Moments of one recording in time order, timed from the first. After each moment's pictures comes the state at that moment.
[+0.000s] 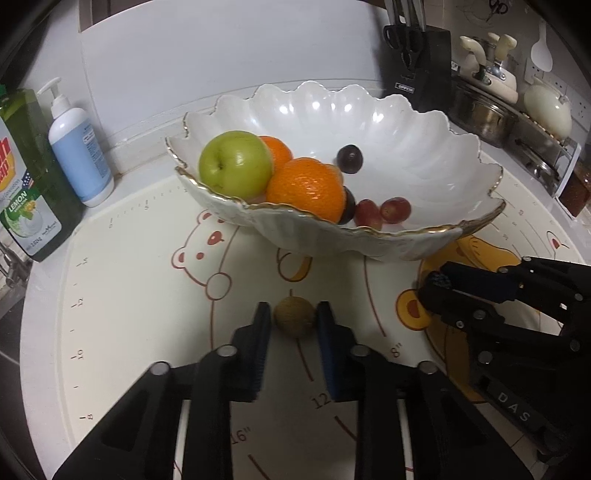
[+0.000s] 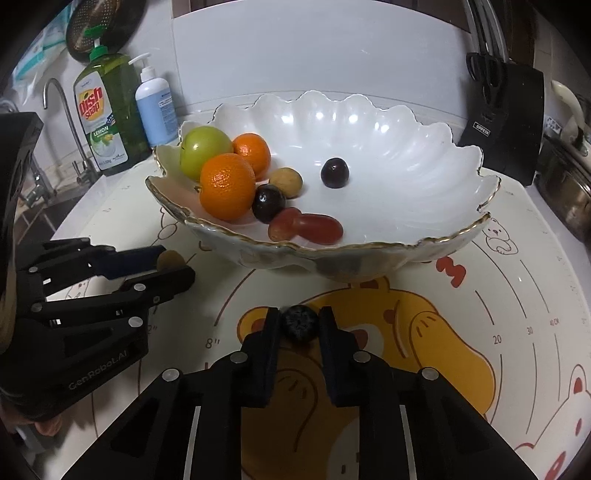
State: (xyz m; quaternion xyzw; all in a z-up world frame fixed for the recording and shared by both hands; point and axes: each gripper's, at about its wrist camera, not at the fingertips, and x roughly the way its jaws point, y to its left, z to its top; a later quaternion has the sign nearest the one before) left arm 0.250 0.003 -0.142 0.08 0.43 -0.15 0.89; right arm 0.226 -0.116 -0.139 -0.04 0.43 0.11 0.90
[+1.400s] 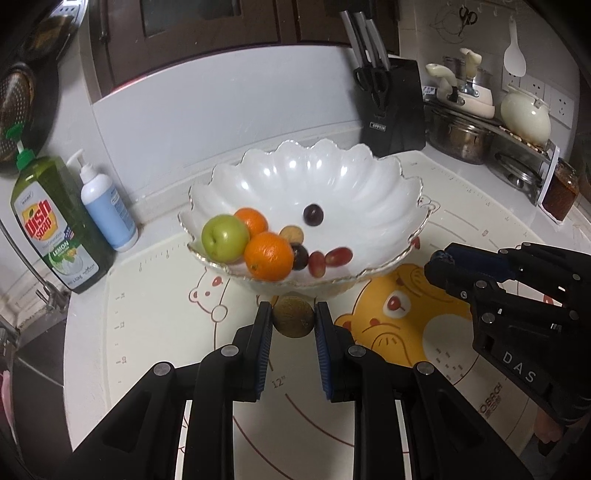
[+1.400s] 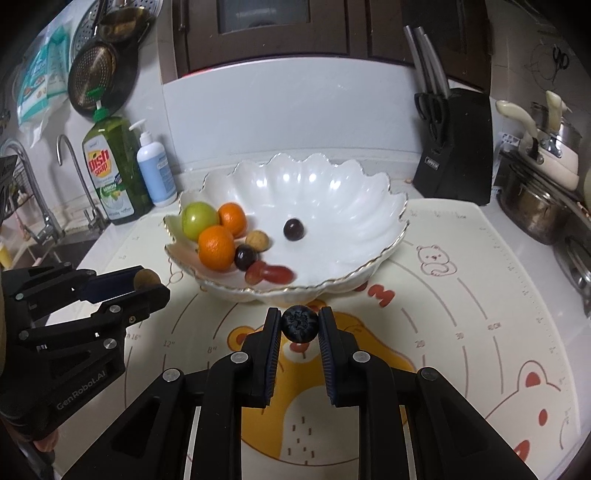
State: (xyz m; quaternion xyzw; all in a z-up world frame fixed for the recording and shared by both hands) left arm 0.205 -0.029 -0.068 0.11 0.38 -0.13 0.91; right arm 0.188 -0.158 -0.072 -0.01 0.36 0.08 0.93
